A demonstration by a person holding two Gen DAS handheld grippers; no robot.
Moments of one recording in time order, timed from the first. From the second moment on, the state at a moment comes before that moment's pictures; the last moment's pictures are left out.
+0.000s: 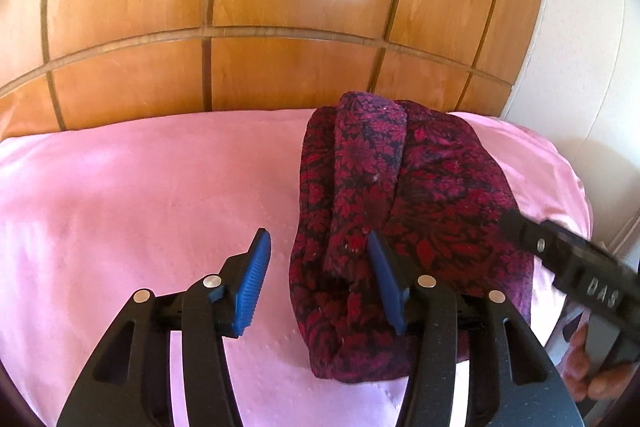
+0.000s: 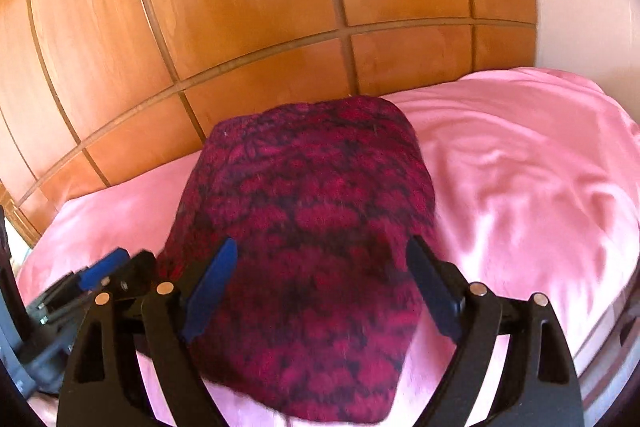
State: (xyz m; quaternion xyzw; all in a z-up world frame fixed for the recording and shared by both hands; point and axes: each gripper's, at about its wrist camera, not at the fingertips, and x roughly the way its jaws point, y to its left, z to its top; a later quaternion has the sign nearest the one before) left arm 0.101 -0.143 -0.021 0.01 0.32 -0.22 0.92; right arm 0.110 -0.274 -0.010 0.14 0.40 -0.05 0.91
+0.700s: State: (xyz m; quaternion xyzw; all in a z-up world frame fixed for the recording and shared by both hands) left arm 0.049 -0.098 -0.009 0.00 0.28 -0.16 0.95; right arm 0.041 -0.239 -0.005 0.08 0.38 -0.14 0.91
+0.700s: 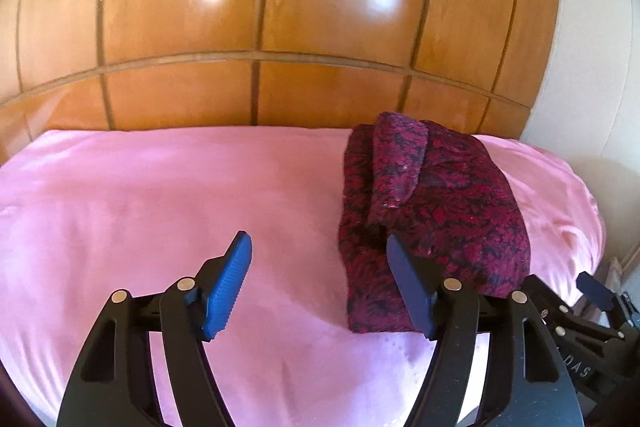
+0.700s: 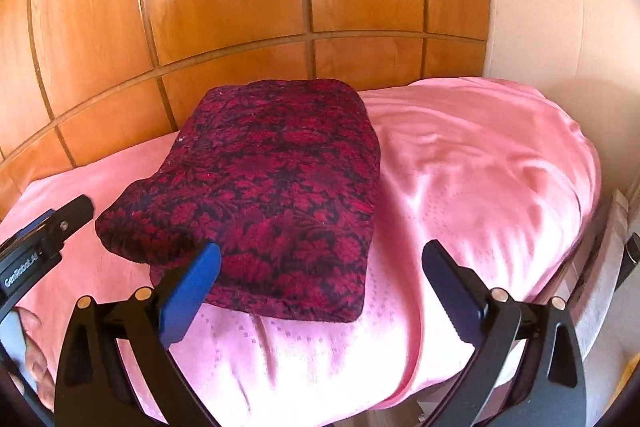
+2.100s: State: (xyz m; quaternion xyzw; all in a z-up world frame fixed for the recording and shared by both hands) left arm 0.030 -0.084 -0.010 0.01 0.27 -0.14 0.95; right arm 0.042 -0.223 -0.010 0.07 0.38 -0.14 0.91
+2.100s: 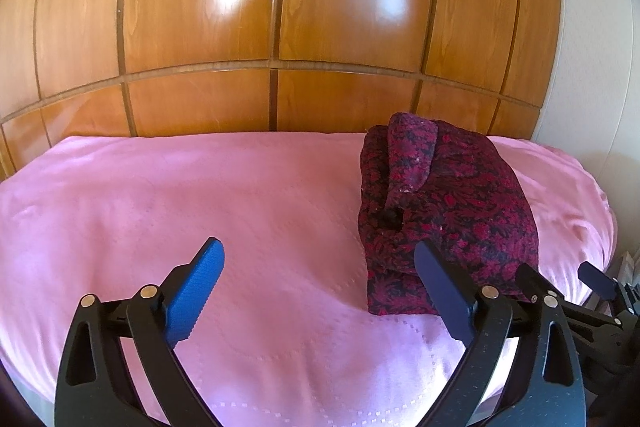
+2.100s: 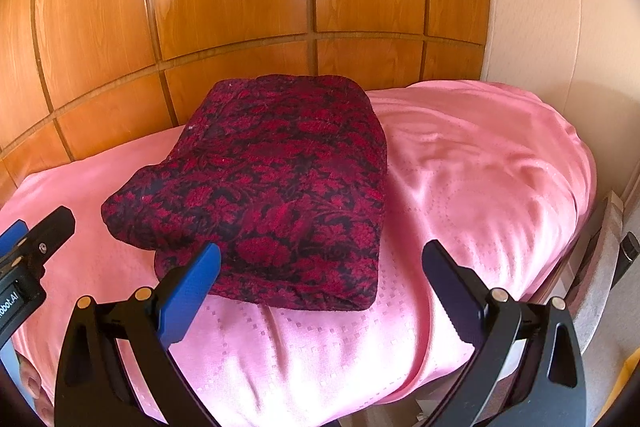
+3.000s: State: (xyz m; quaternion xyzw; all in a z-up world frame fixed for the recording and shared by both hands) left arm 0.025 -0.087 -0.008 0.01 0.27 -0.14 0.95; right arm 0.042 -0.223 -0.015 0.08 0.39 -0.14 0.91
